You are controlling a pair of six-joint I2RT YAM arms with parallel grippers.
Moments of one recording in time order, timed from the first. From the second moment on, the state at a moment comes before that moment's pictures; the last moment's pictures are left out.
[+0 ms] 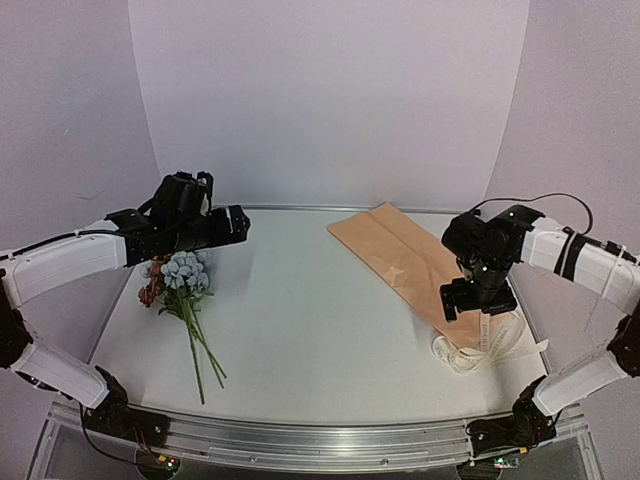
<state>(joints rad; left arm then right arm) -0.66 1.34 1.08 -0.30 -0.25 -0.57 0.61 1.38 1.17 -1.29 0.23 0.57</state>
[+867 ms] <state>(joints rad) -0.56 1.75 1.14 -0.12 0.12 -0.68 0.21 1.90 1.30 -0.93 -0.09 0.71</state>
